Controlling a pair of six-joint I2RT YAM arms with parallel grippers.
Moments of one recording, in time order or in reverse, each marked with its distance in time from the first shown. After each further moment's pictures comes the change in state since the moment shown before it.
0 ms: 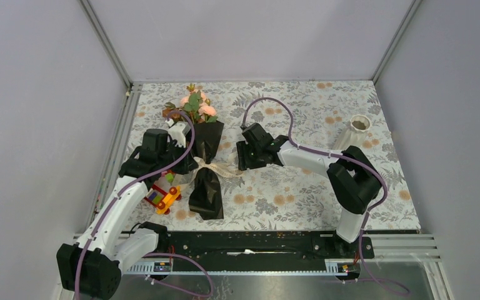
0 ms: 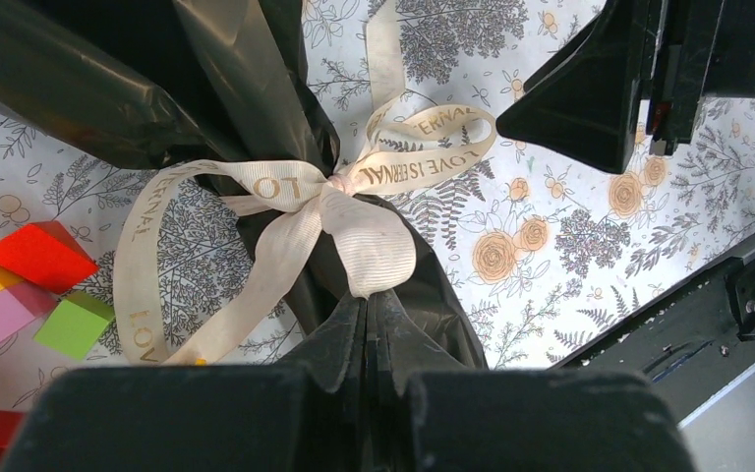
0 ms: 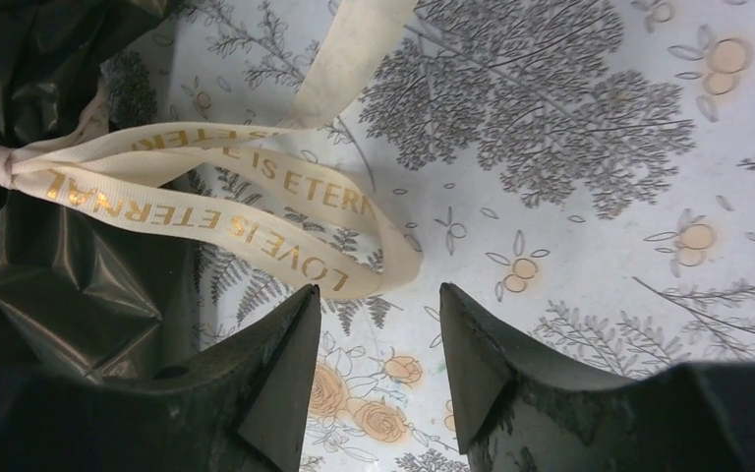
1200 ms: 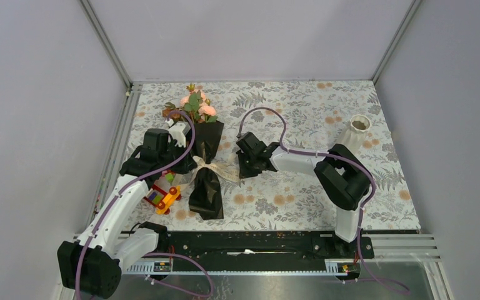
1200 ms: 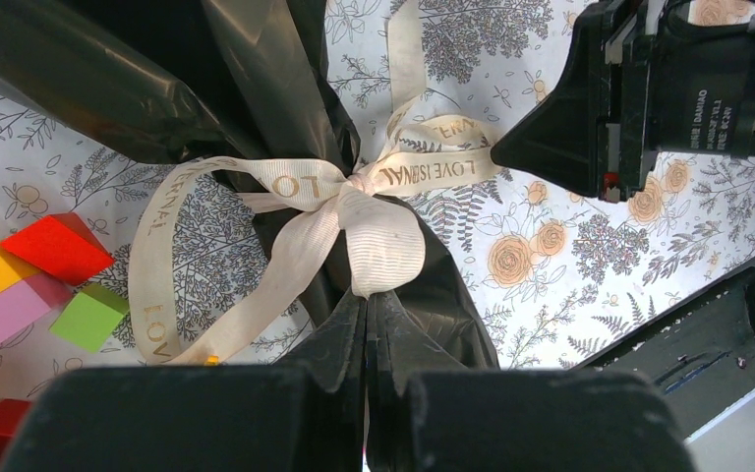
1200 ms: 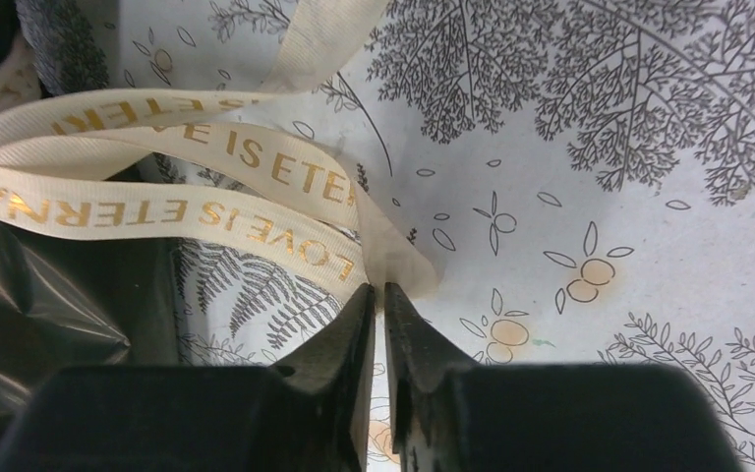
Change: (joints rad) left arm 0.000 0.015 0.000 0.000 -0.035 0.000; right arm 0.047 0.089 -0.019 0.052 -0.024 0.089
